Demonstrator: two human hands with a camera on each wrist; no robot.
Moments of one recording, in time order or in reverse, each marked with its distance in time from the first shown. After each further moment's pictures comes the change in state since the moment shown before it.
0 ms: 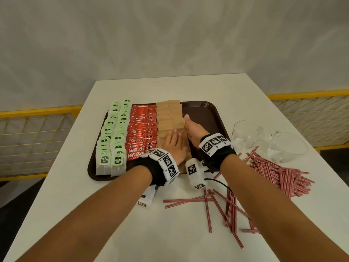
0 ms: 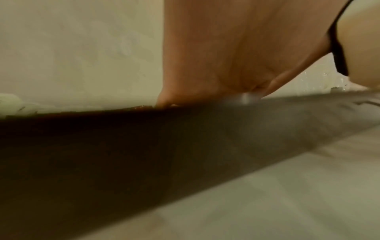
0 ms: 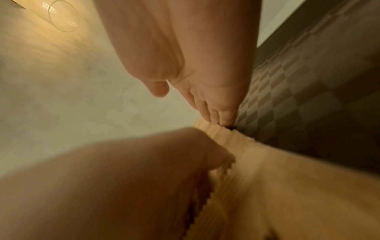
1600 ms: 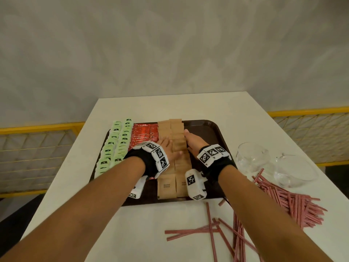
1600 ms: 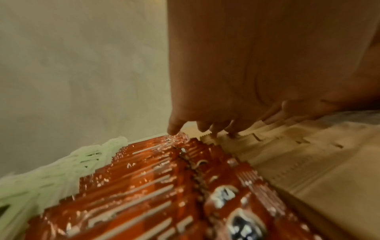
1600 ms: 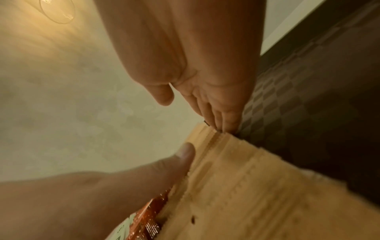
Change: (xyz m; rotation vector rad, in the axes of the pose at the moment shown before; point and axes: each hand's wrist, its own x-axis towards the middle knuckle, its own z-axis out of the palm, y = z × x) left_hand 0.071 -0.044 -0.042 0.194 -0.123 -0.024; right_hand -0.039 -0.054 0.010 -0.208 0.034 -0.107
